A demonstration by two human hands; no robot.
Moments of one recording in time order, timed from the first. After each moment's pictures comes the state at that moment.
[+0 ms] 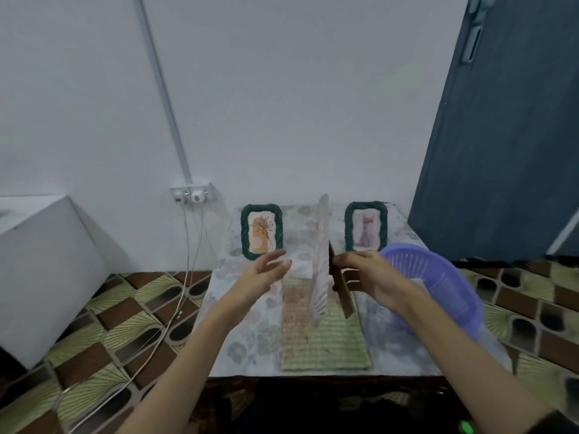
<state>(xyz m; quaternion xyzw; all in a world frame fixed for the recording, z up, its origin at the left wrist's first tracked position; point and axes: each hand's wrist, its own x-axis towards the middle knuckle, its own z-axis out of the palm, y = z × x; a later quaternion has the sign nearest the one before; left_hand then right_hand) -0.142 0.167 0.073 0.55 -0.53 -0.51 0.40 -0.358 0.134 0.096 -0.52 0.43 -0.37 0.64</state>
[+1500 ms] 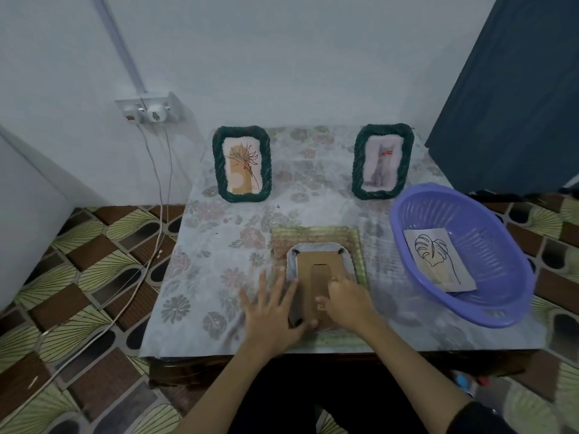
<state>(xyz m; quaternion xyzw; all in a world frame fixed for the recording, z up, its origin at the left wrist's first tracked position) -0.169 0.120 -0.152 0.68 -0.72 -0.10 -0.08 -0.325 0.071 -0.112 -0.78 0.59 0.07 0.19</state>
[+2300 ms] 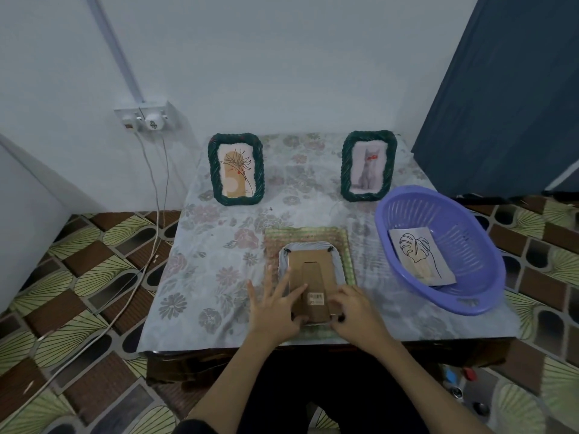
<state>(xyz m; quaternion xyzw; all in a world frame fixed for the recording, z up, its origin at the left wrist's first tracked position) -0.186 0.121 -0.126 0.65 -0.74 -0.16 -0.07 -0.371 0.113 -0.118 -0.80 0.55 -0.10 0.22</state>
